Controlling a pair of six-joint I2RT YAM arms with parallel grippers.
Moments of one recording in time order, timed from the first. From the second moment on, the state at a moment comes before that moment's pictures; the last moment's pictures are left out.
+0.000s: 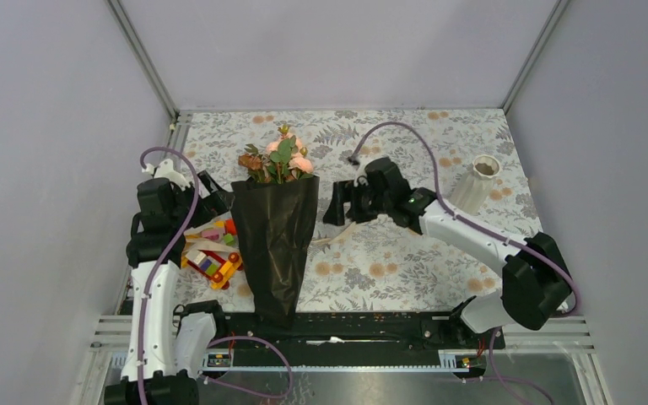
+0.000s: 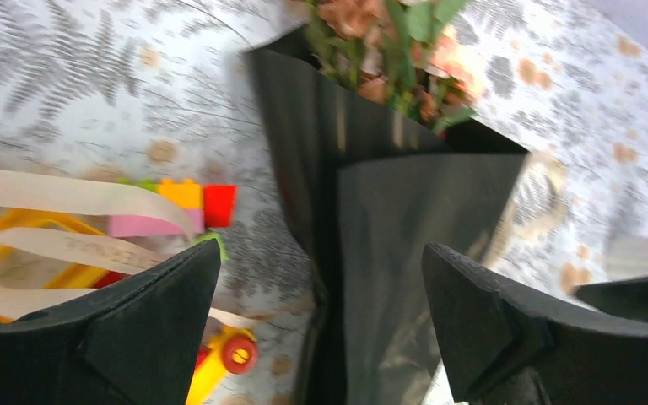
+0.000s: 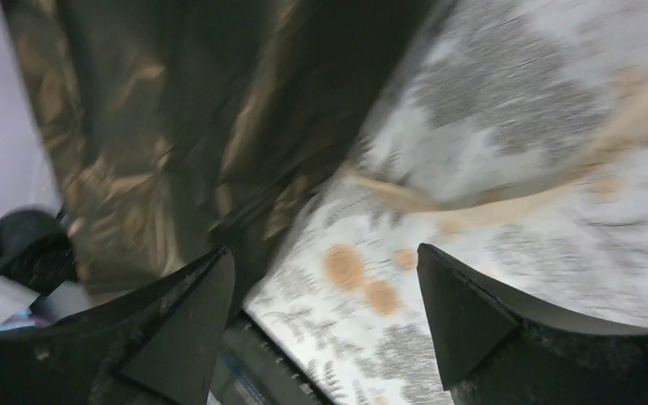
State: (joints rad) left arm 0.16 0.80 0.85 -0.61 0.22 -0.38; right arm 0.65 1.45 1.03 -0.27 -0.27 0.51
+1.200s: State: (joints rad) left arm 0.15 0.79 0.60 -0.60 0.55 -0.49; right arm 0.88 1.85 1.11 0.03 -0.36 0.69
